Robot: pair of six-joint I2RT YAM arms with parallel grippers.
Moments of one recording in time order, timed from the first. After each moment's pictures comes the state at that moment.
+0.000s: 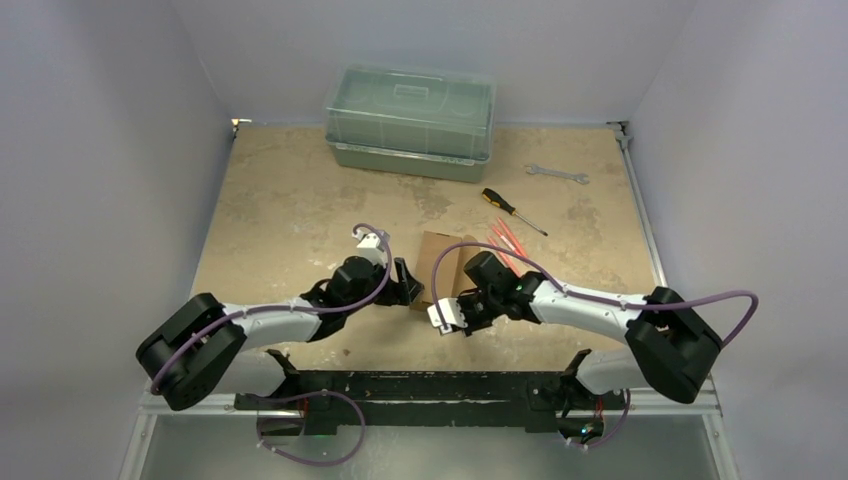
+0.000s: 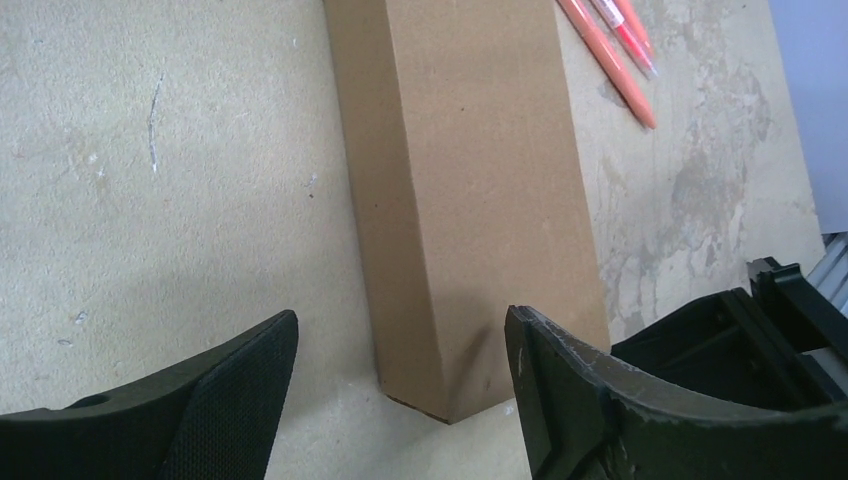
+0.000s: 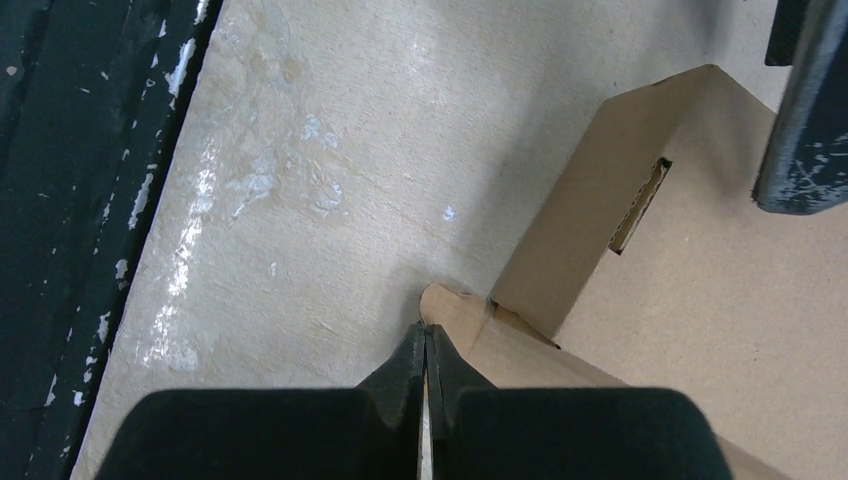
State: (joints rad) left arm -0.77 1.29 0.35 0.47 -0.03 -0.67; right arm 0.85 1.33 0.61 -0.31 -0.47 -0.99
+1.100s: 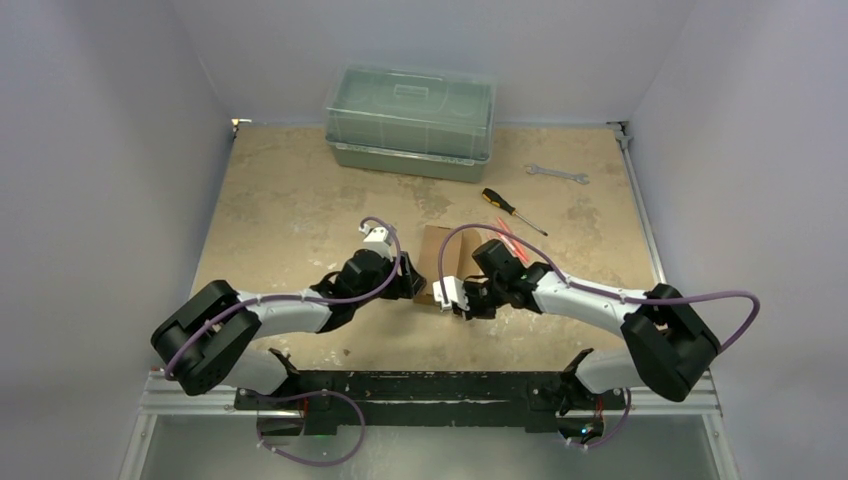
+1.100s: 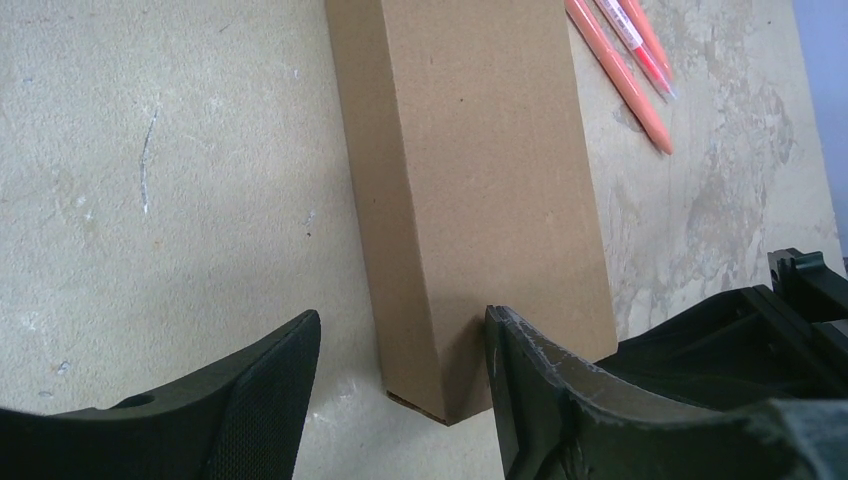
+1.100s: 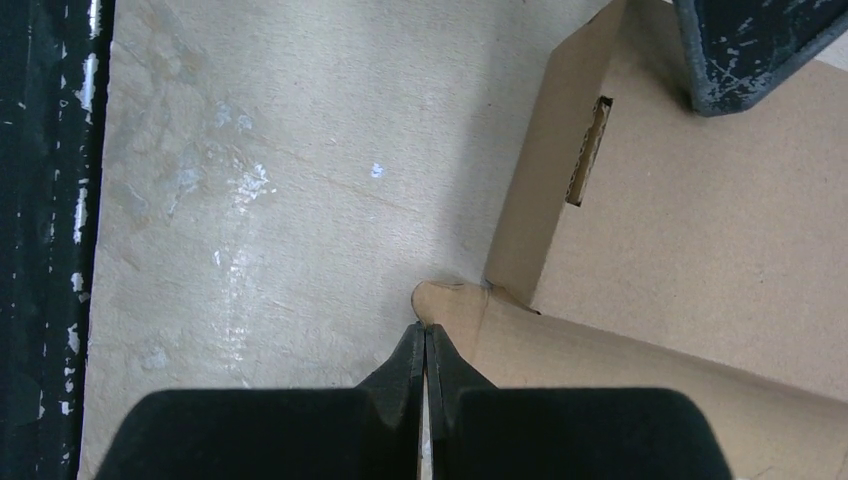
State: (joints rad) left arm -0.77 1.39 0.43 0.45 -0.07 -0.67; right arm 0.74 1.36 0.64 -0.31 -0.49 -0.86
